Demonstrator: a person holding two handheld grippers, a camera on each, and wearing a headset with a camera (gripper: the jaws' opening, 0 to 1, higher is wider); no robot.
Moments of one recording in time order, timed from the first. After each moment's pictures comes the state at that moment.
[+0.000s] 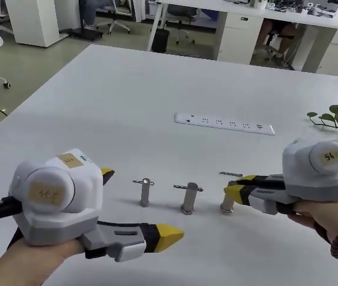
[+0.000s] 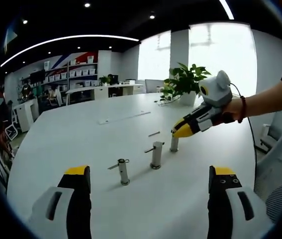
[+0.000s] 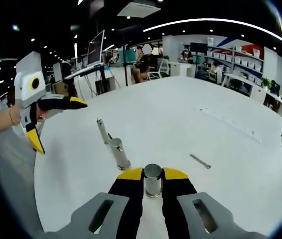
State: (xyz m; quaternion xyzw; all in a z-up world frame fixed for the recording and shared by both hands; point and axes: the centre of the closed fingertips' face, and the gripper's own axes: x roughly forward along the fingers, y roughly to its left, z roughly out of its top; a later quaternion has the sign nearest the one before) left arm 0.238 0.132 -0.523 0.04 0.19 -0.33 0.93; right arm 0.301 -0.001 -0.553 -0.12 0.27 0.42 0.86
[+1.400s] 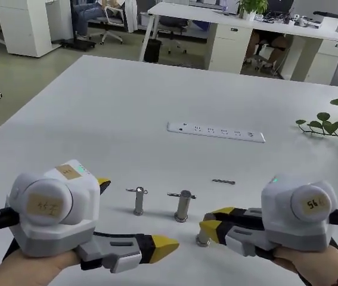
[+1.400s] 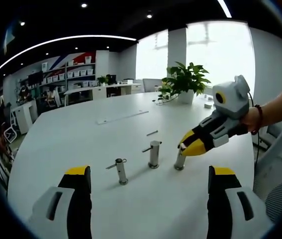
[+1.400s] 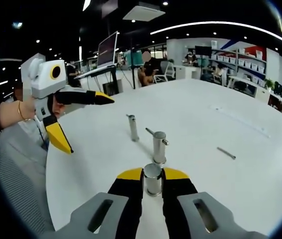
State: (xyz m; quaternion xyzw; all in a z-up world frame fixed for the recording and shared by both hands) left arm 0.236 0.130 -0.522 0.04 0.19 -0.33 0.92; right arm 0.253 0.030 -0.561 -0.11 0.26 0.44 0.86
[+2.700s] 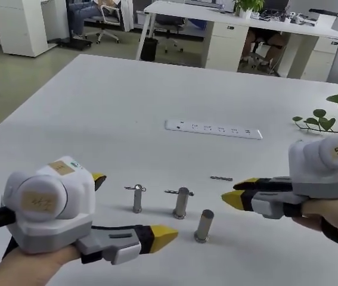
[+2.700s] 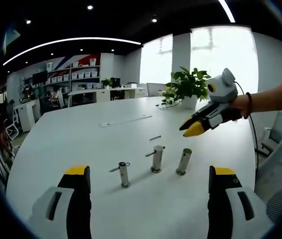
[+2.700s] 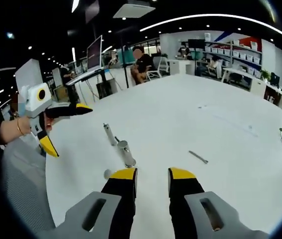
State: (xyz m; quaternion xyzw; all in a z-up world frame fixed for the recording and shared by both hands) left arm 0.240 0.133 -0.516 0.03 0.17 -0.32 0.93; right arm 0.299 -0.013 -0.533 -0.10 0.29 0.42 0.85
